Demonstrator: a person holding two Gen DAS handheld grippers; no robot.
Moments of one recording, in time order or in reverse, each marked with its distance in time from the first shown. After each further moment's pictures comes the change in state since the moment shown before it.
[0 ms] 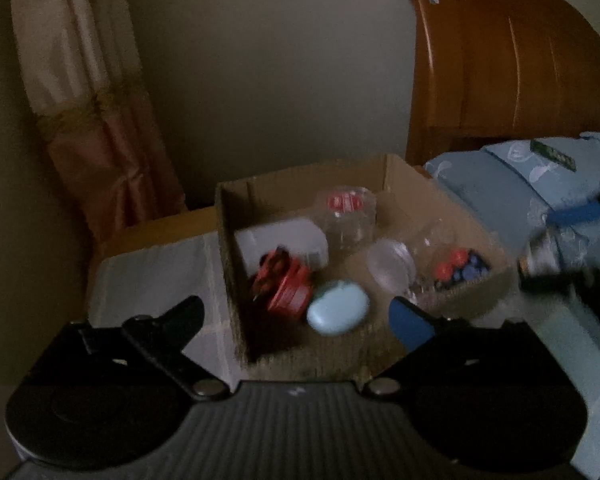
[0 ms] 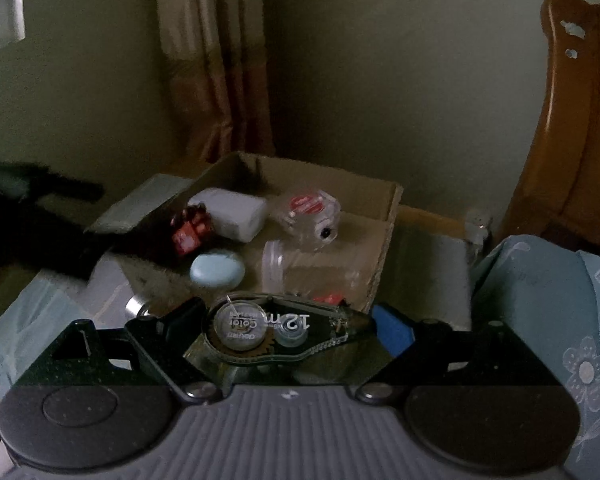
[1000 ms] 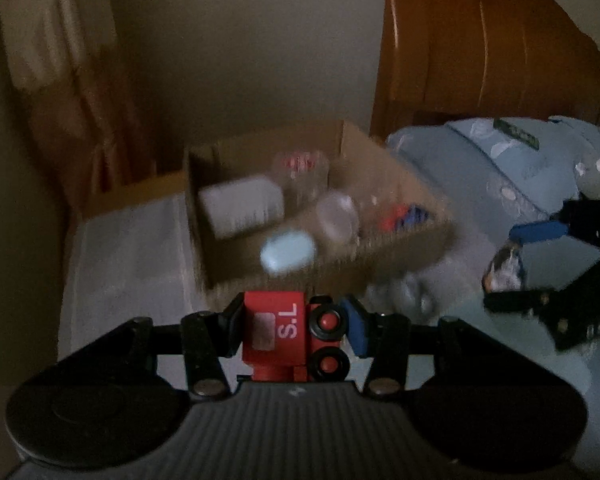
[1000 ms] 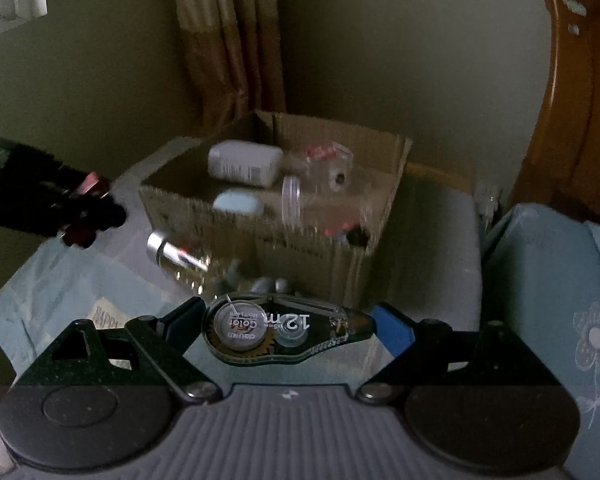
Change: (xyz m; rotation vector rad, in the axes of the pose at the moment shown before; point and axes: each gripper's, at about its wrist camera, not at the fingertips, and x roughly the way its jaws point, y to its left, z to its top) left arm -0.029 -0.019 -0.008 -0.002 0.067 -0.096; right arm -0.017 0.007 -0.049 -0.010 0.047 0.048
